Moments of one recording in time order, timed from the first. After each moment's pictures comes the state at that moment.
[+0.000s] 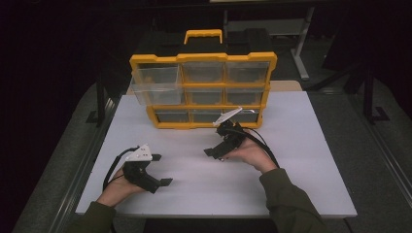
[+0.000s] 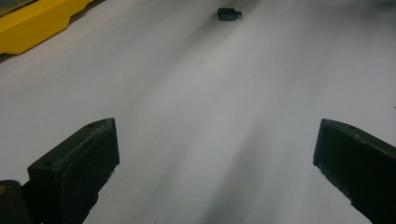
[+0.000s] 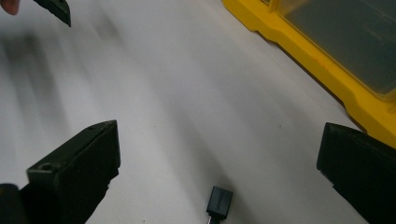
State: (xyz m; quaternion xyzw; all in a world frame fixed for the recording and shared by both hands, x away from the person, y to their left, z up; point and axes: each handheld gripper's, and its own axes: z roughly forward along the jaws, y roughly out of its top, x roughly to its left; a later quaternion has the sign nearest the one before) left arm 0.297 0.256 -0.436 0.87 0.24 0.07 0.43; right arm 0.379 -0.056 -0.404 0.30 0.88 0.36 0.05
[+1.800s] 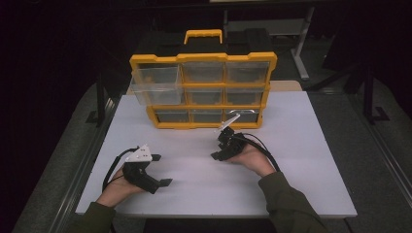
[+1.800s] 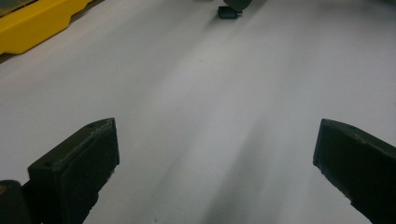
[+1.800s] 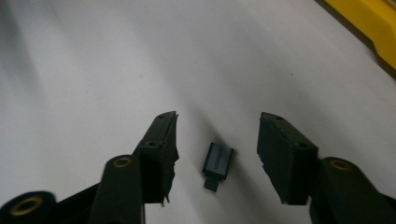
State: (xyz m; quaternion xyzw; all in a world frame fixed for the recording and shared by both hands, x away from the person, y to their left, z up) left arm 0.296 0.256 -0.435 0.87 0.24 0.08 0.42; right arm 0.376 -0.060 -0.429 0.31 0.90 0.30 0.04
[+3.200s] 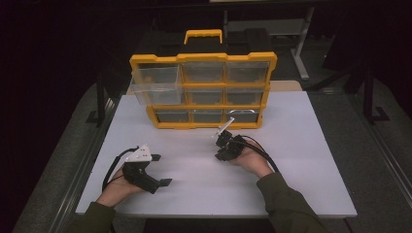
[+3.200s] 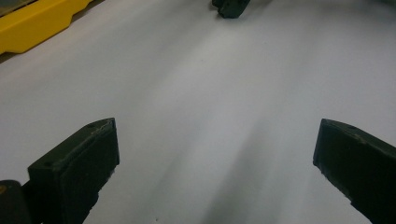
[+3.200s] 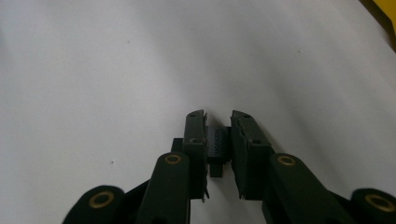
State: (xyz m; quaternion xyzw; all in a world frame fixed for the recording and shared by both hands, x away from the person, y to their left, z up) left arm 0.296 0.257 -0.436 0.87 0.24 0.08 0.42; right arm 0.375 -0.055 -0.437 0.28 0.93 0.25 0.06
